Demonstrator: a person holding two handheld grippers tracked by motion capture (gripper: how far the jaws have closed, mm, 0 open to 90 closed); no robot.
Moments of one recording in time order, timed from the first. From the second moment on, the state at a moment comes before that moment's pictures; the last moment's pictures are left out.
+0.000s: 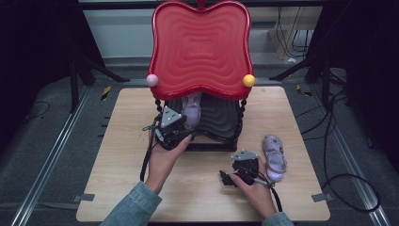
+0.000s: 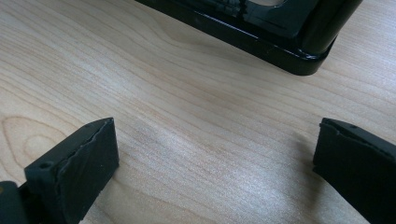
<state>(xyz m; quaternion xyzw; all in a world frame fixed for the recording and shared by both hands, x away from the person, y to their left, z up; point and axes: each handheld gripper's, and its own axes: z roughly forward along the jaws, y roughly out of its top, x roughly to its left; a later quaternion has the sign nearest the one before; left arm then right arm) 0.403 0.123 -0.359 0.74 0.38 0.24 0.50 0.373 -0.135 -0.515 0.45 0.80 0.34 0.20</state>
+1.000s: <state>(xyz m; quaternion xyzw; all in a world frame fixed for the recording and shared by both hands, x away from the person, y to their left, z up) 0.371 0.207 -0.422 0.76 0.44 0.20 0.44 0.373 -0.135 -0.515 0.45 0.80 0.34 0.20</state>
